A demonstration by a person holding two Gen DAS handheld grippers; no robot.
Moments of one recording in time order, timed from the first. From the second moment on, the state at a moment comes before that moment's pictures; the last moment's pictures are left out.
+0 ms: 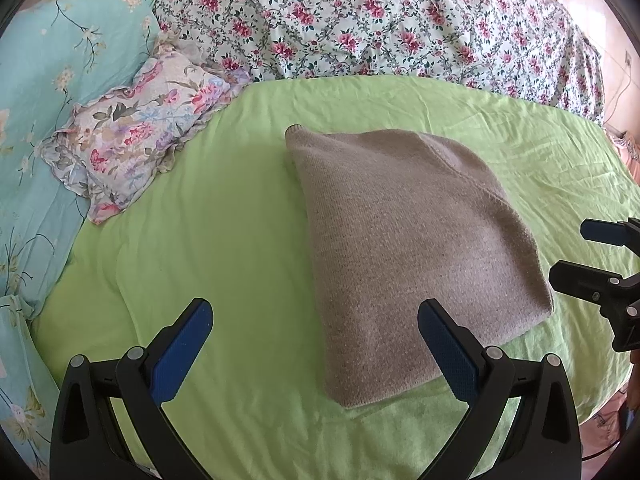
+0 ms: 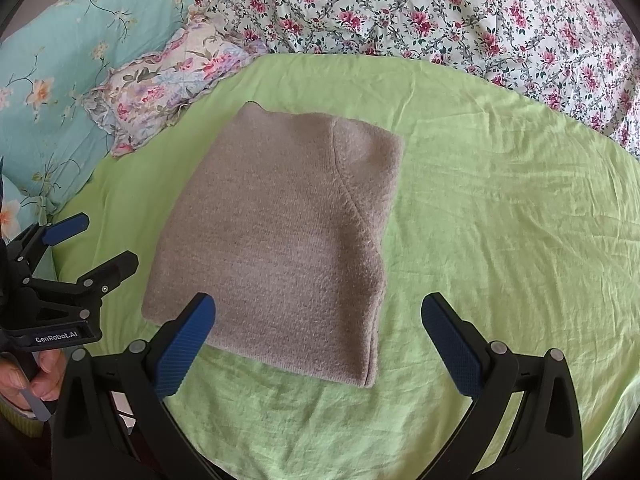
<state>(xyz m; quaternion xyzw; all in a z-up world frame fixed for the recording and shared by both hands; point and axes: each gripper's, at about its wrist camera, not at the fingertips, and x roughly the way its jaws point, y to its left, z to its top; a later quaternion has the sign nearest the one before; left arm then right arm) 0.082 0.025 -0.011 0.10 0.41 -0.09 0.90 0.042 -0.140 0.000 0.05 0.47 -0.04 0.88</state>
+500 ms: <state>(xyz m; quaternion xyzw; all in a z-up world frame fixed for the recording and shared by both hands) 0.085 0.023 -0.009 0.10 0.41 -0.09 0.90 0.051 -0.140 0.004 0.05 0.47 -0.03 0.88</state>
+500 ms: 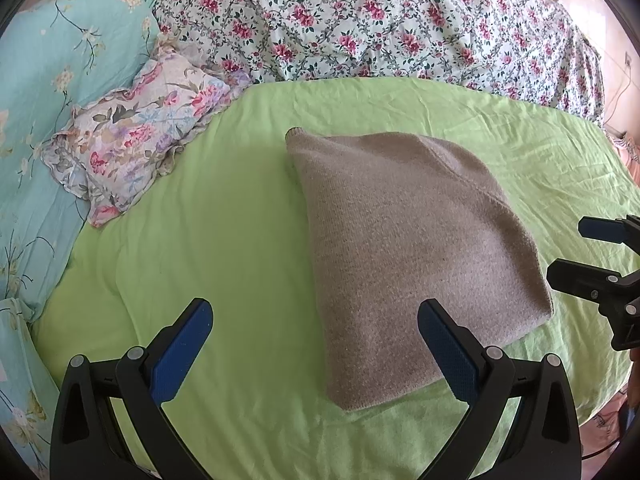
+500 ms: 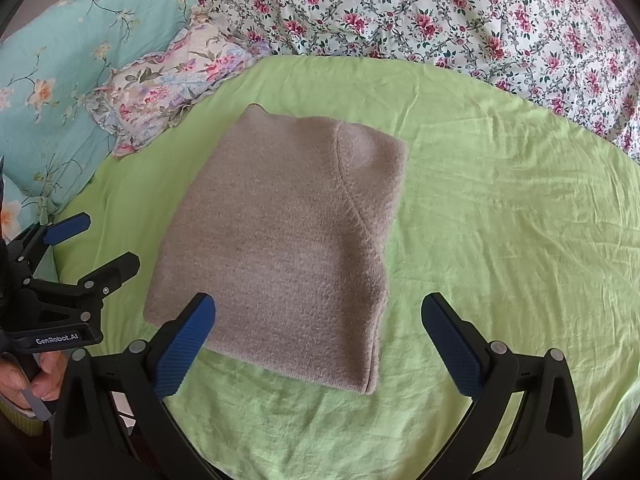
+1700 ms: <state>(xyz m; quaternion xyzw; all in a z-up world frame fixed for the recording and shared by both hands) 0.119 0.003 -0.013 0.10 0.41 -0.09 0.90 0.086 -0.164 -0.002 0.06 0.48 -0.03 0.88</state>
